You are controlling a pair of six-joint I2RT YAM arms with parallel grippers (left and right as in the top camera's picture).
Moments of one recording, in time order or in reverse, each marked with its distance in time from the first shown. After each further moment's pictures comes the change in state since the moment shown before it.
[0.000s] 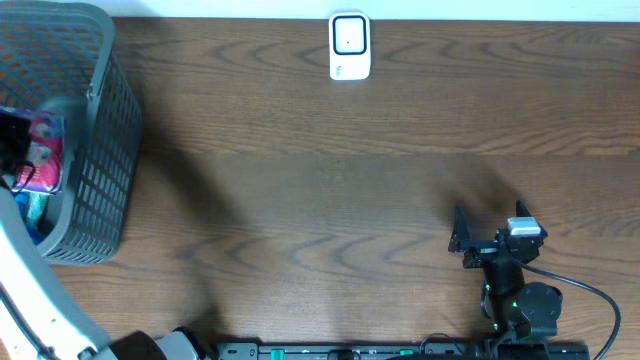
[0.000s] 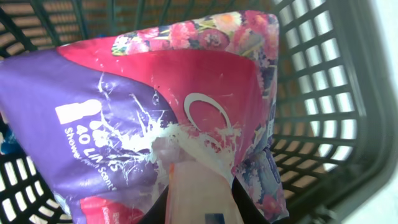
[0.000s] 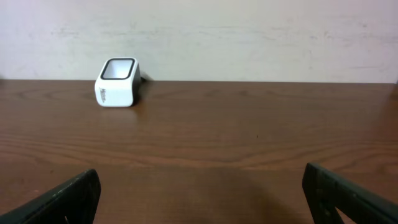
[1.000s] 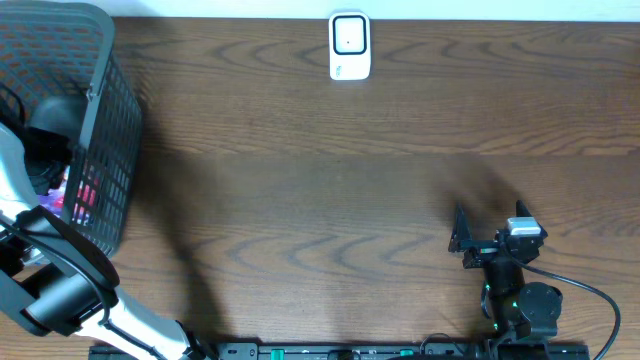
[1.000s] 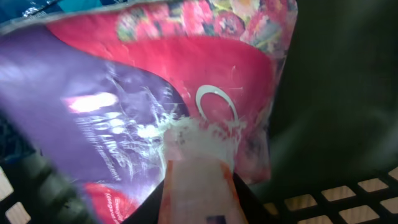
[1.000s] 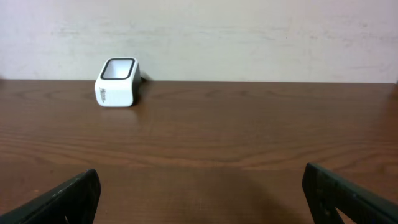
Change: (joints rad) left arm 0.000 0.482 -0.009 -0.018 -0.044 0.001; right arm 0.000 0.000 0.000 0.000 0.000 0.000
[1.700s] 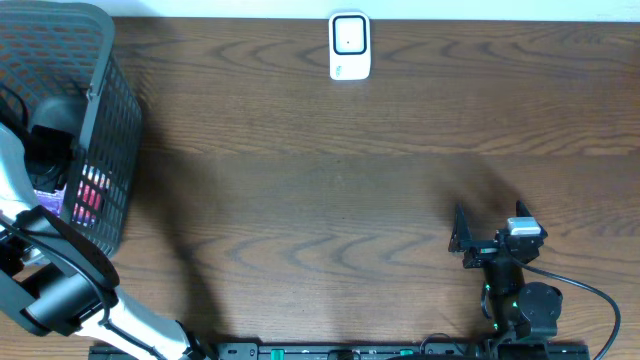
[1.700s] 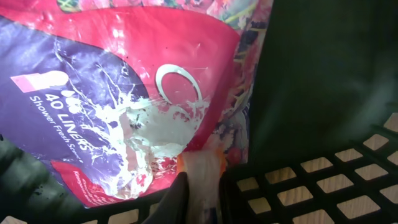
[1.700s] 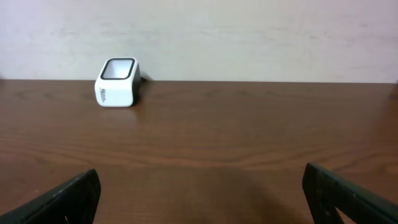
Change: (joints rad) left arm 0.000 0.000 0.000 -0.017 0.109 -0.002; right arm 0.000 0.000 0.000 0.000 0.000 0.000
